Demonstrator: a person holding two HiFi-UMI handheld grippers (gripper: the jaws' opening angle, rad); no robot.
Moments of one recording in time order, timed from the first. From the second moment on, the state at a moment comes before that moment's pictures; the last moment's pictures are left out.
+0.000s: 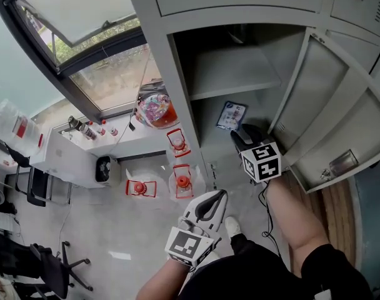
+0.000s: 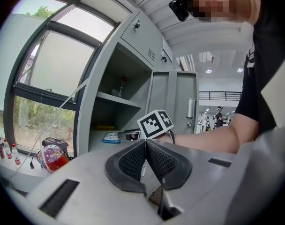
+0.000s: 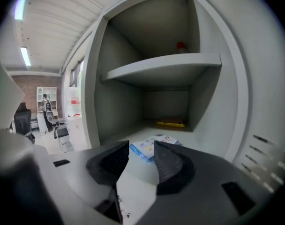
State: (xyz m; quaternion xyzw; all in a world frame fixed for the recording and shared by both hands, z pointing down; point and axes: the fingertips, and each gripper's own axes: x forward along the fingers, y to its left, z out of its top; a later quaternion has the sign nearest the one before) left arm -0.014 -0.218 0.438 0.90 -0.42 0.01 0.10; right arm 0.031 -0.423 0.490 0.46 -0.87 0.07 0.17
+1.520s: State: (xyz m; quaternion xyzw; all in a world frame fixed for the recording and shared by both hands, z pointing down) left arm -0.037 -0.233 0.448 0.89 -0.44 0.01 0.12; right arm 0.029 -0.454 0.526 0.46 -0.84 0.09 0.26
